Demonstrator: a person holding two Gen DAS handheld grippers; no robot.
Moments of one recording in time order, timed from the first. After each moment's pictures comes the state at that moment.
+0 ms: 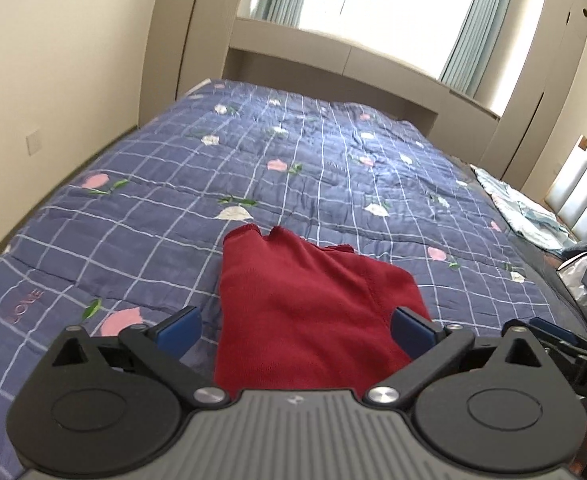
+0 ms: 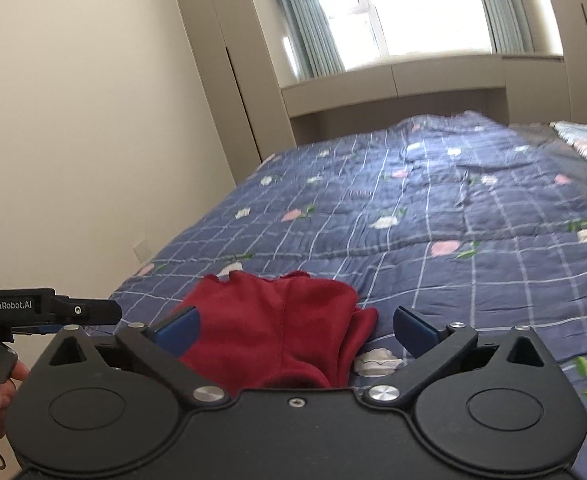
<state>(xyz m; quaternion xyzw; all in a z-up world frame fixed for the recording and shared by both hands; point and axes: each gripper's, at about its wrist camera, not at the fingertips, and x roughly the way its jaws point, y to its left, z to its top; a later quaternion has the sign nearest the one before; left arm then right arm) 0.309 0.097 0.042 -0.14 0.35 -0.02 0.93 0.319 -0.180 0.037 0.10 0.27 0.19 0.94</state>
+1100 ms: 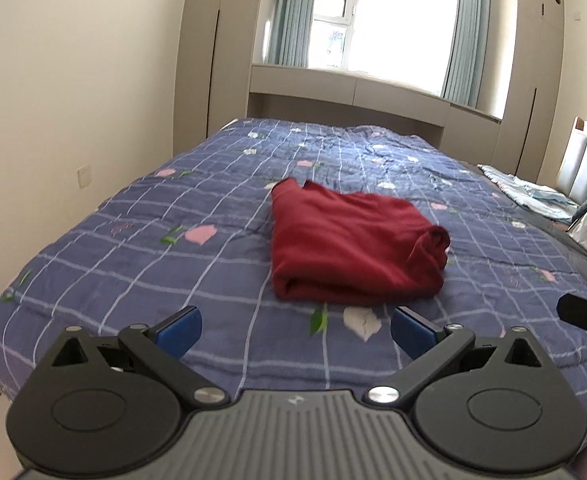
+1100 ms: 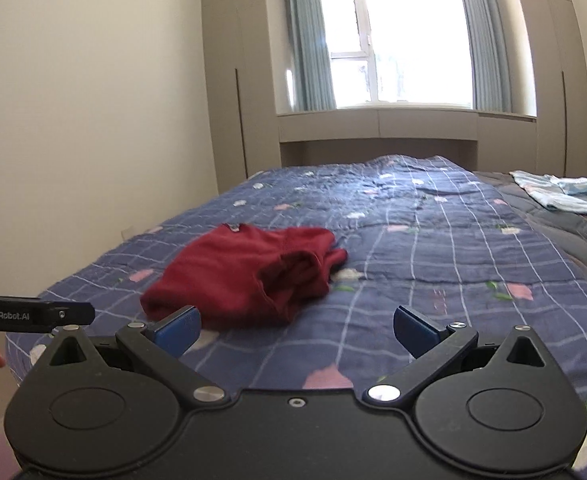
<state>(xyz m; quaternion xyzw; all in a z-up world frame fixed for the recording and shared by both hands) 0.114 0.080 -0.005 -0.07 0.29 0.02 0.96 0.121 -0.190 0.007 0.03 0.21 0.15 0.96</state>
